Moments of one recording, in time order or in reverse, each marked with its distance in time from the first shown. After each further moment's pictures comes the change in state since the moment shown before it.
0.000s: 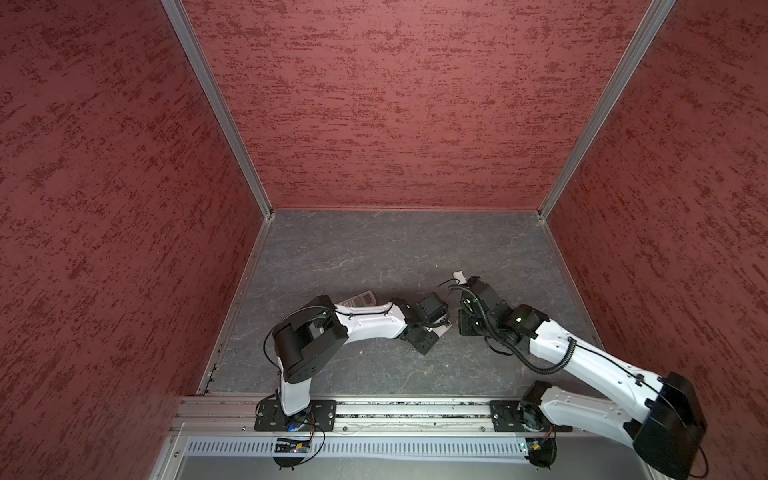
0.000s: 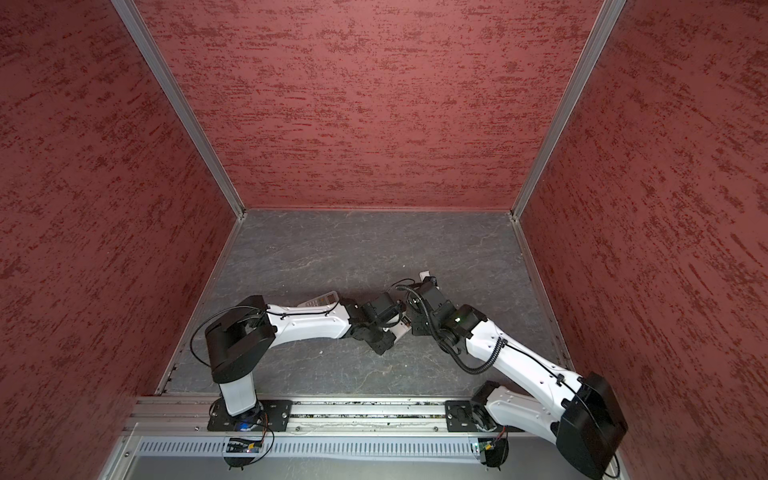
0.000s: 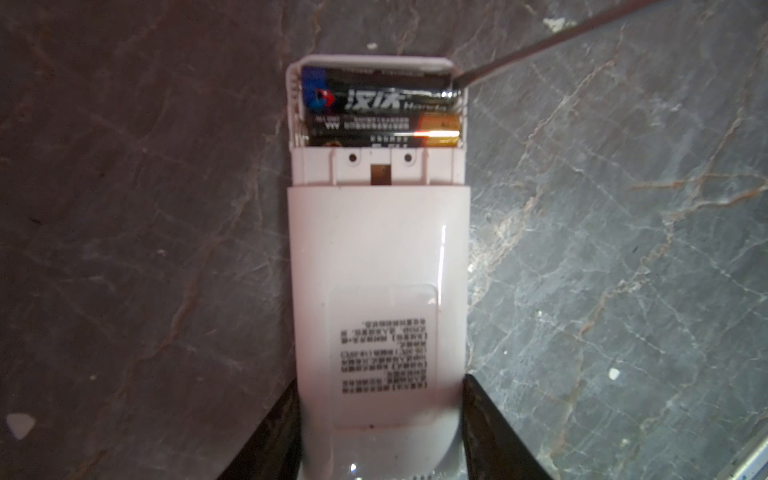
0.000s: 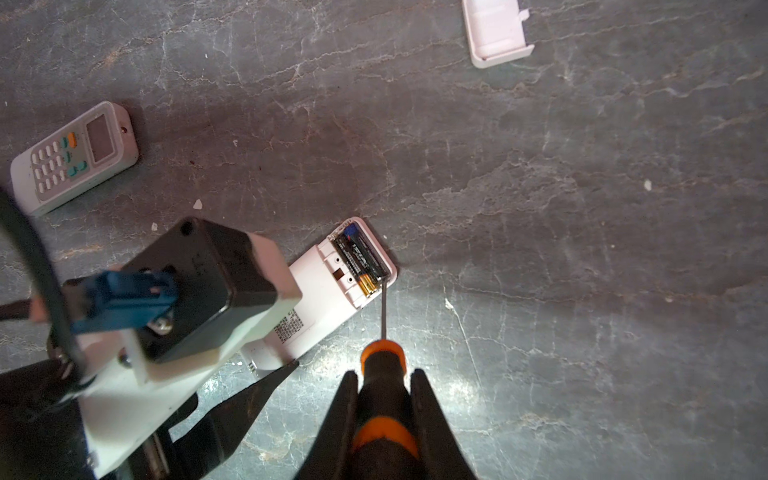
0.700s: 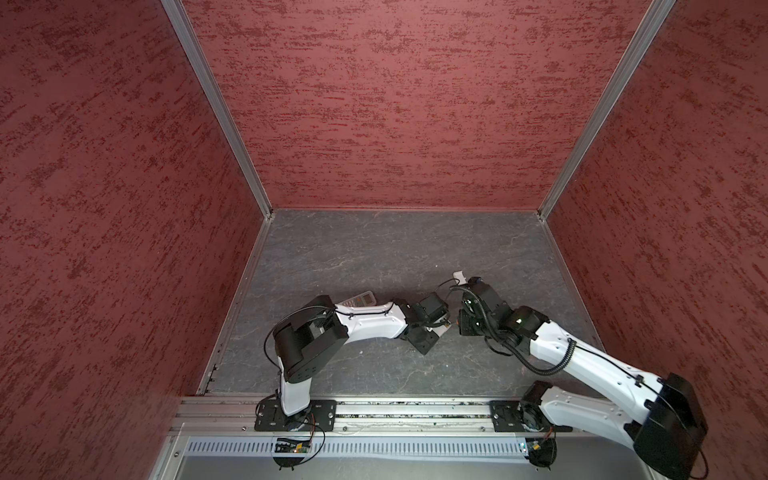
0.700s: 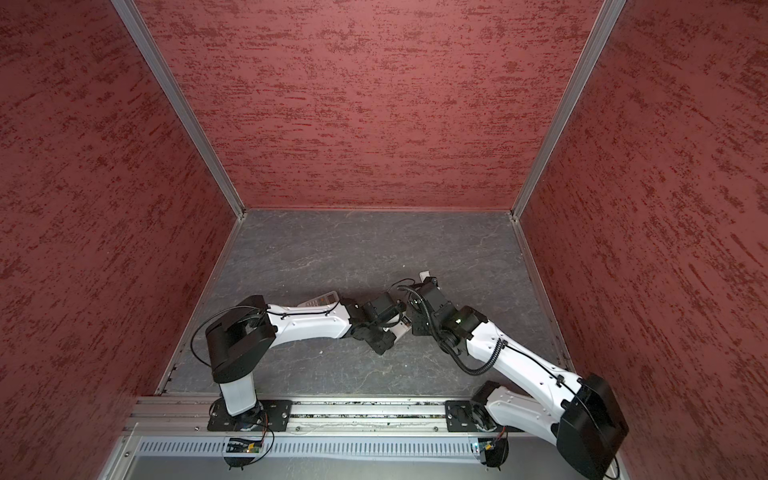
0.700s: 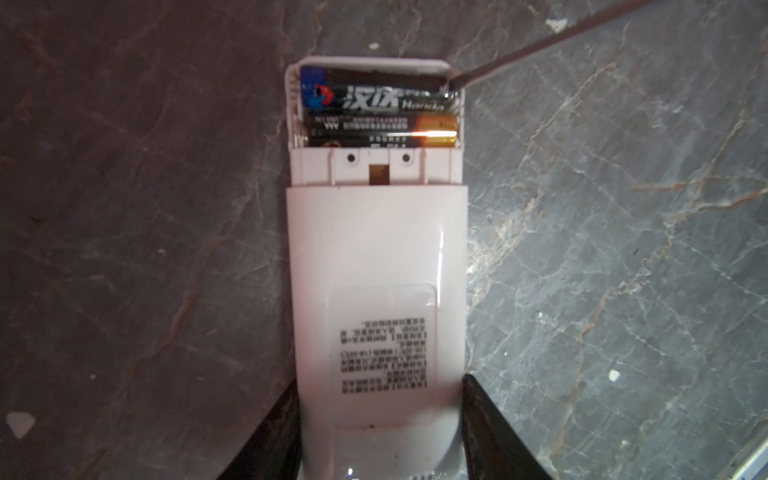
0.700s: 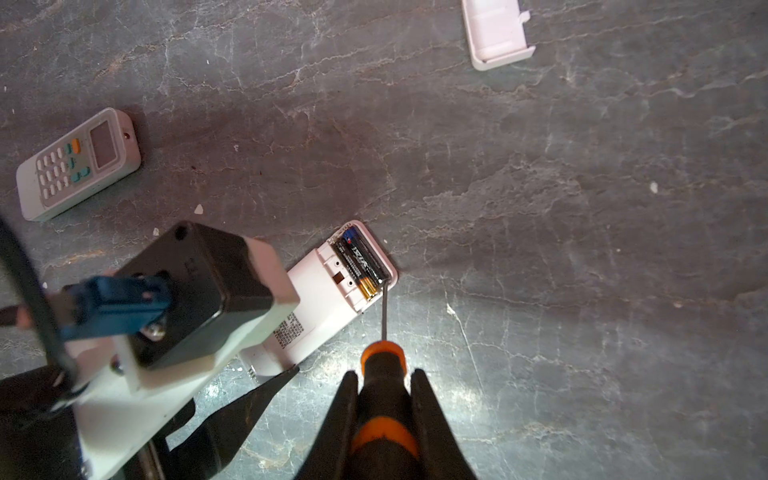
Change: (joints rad) left arm 0.000 0.004 0.008 -0.007 -0.001 -0.002; right arm -0.005 -0.006 -0.027 0.042 -0.022 0.000
